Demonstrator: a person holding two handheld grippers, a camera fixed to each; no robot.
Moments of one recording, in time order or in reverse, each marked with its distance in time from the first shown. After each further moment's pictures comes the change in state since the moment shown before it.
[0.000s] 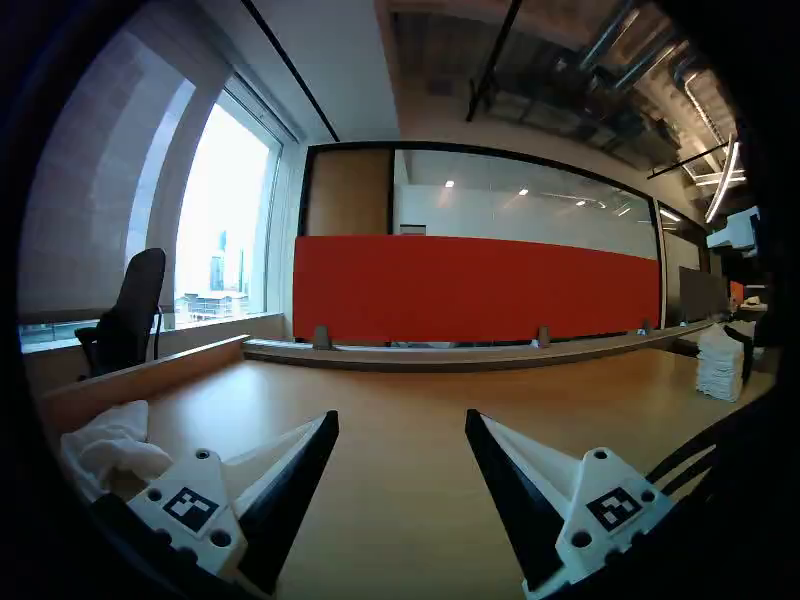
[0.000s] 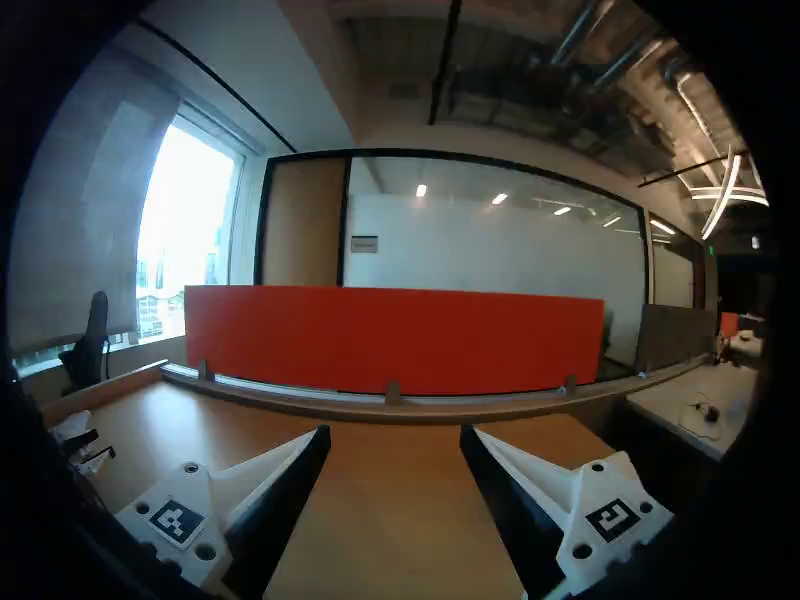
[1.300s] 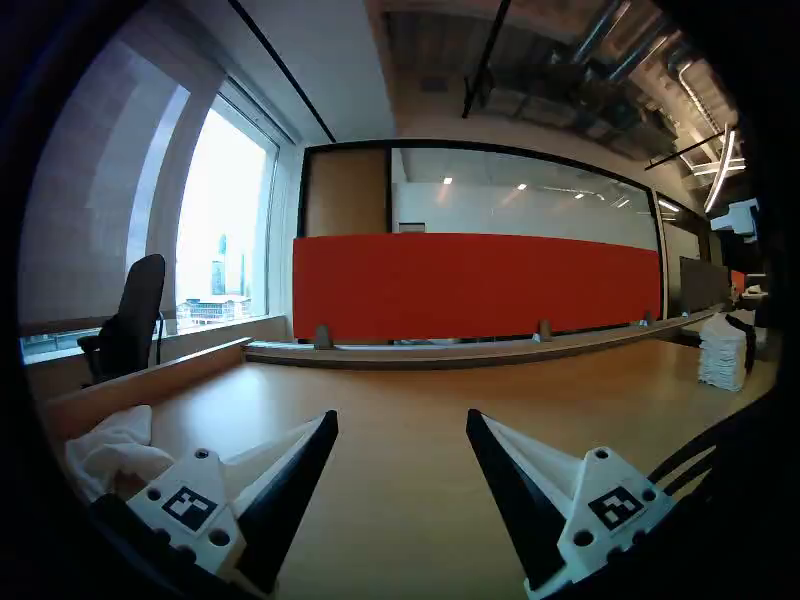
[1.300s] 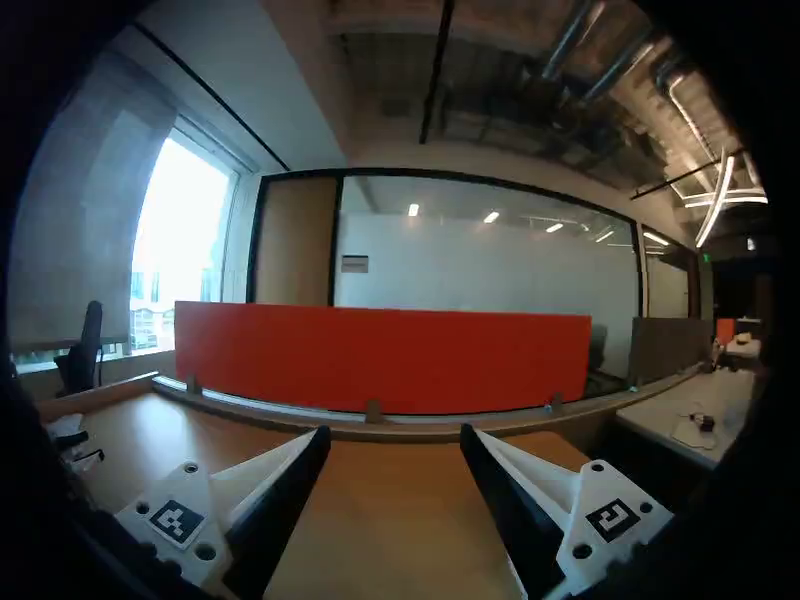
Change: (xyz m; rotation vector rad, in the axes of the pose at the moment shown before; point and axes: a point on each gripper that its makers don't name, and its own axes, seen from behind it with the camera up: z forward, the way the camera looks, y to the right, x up) left arm -0.008 0.005 0.001 0.005 -0.001 0.025; right arm 0.013 0.049 -0.003 -0.021 0.076 0.009
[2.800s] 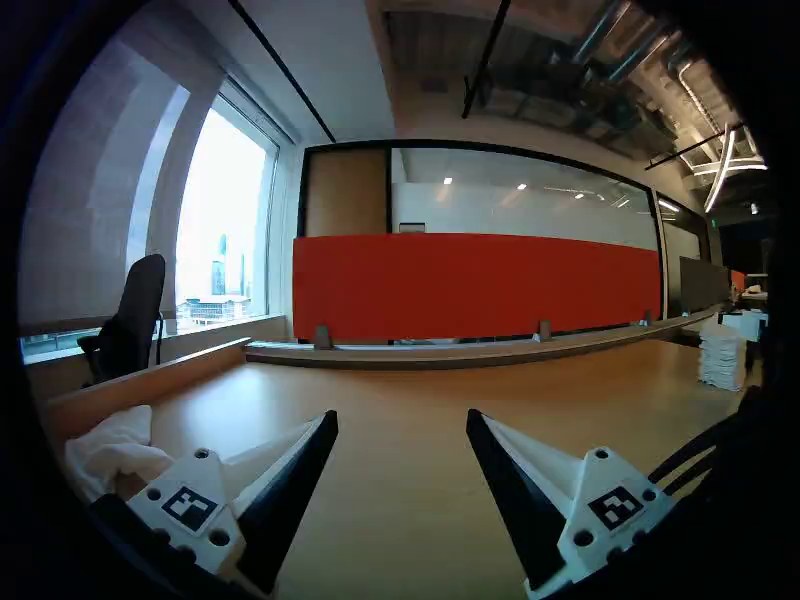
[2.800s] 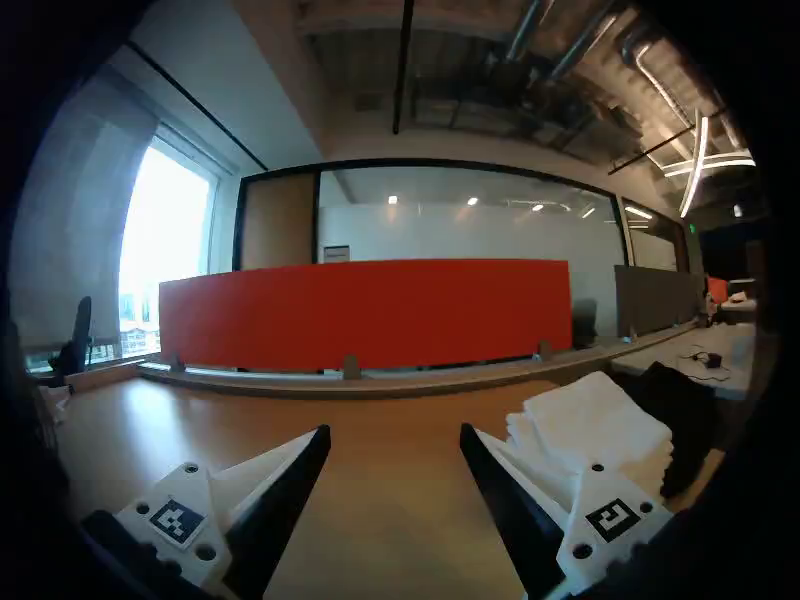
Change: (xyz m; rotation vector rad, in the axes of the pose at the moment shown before) left arm -0.004 0.001 0.001 0.000 0.001 0.000; right arm -0.145 0.045 -0.007 -0.034 -0.002 0.072
